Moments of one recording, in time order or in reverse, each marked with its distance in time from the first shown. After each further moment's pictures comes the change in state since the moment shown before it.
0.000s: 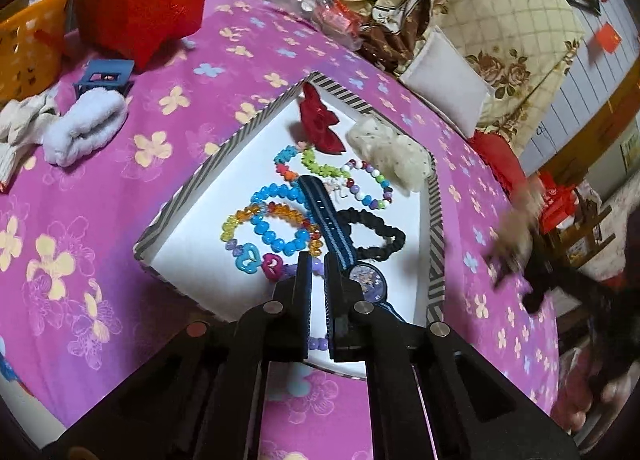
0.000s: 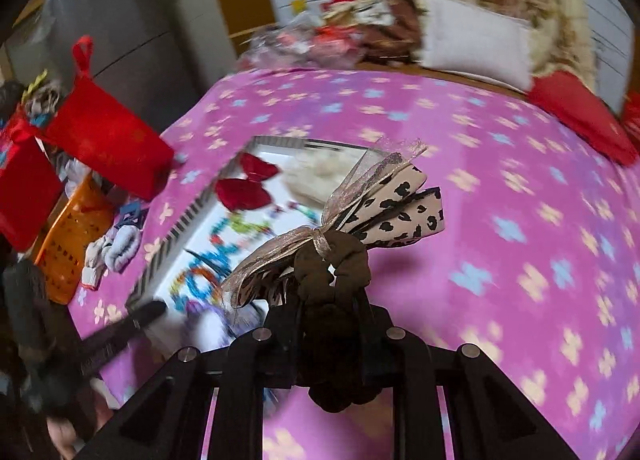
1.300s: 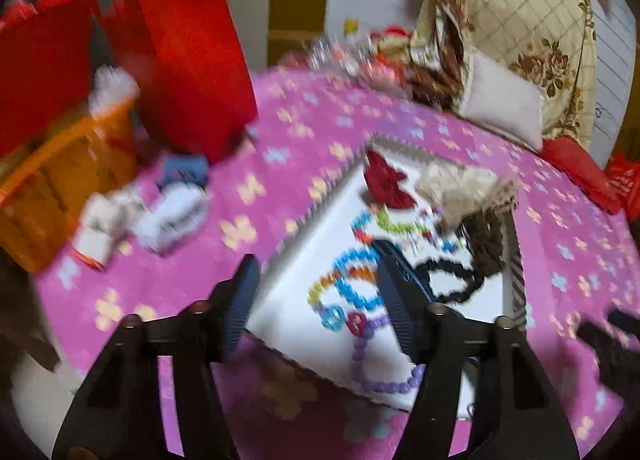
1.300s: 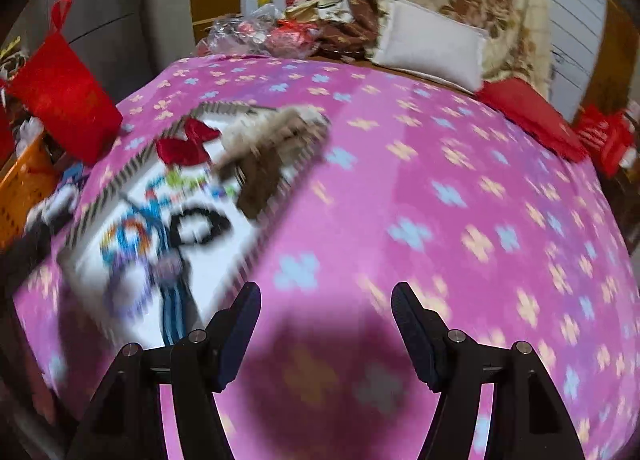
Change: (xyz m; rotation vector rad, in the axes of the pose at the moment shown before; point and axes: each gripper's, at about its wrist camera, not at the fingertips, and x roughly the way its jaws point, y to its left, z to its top) left arm -0.022 -0.025 -0.008 0.200 -0.308 0.392; right arm -0.033 -0.037 -0.102 0.011 -0.027 -0.251
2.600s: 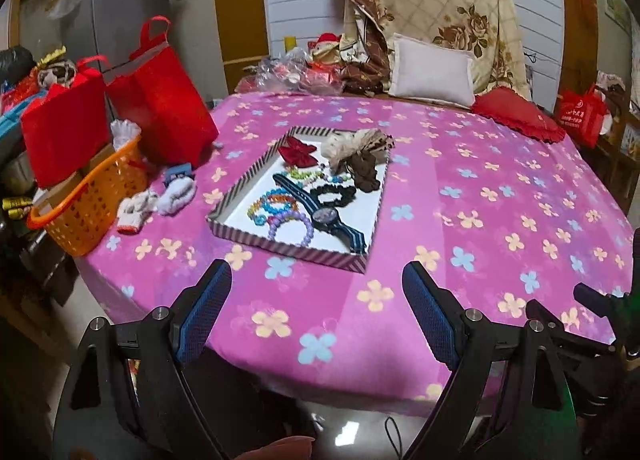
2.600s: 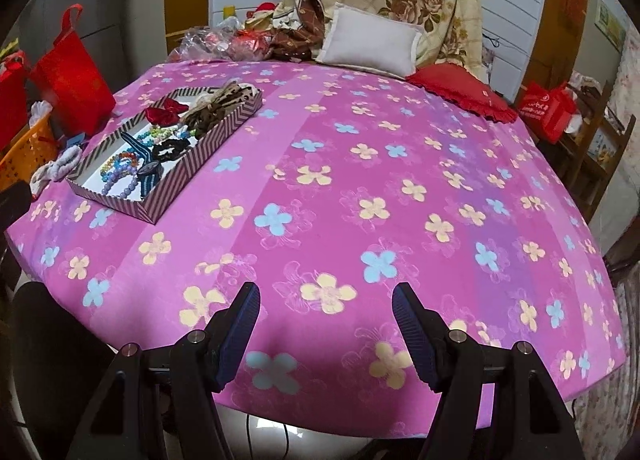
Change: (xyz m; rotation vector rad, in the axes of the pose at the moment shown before) left arm -0.184 -0.088 -0.081 0.186 0.019 -0.060; right arm -0.094 -0.055 -0.115 0.044 -0.043 -0.106
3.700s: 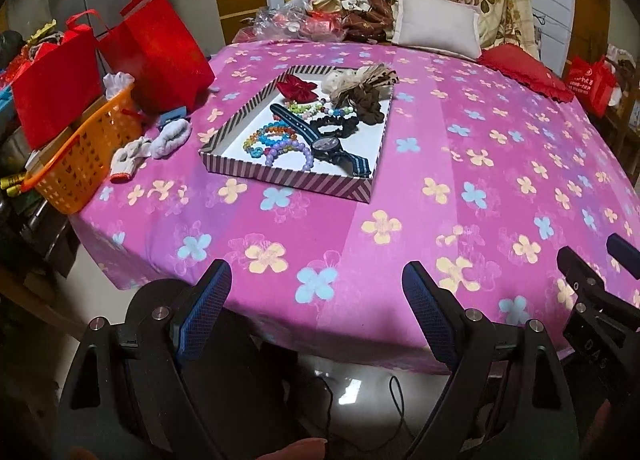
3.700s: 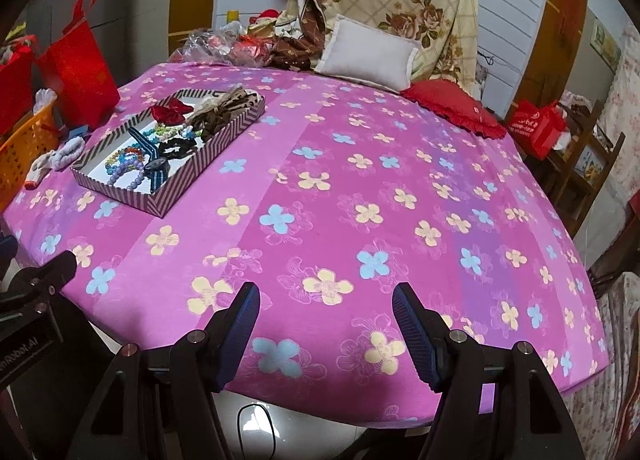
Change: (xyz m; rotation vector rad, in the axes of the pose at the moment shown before) left arm 0.025 -0.002 -0.036 0.017 0.176 0.013; right arm -0.027 0.016 -0.010 -0.041 -0.050 -0.046
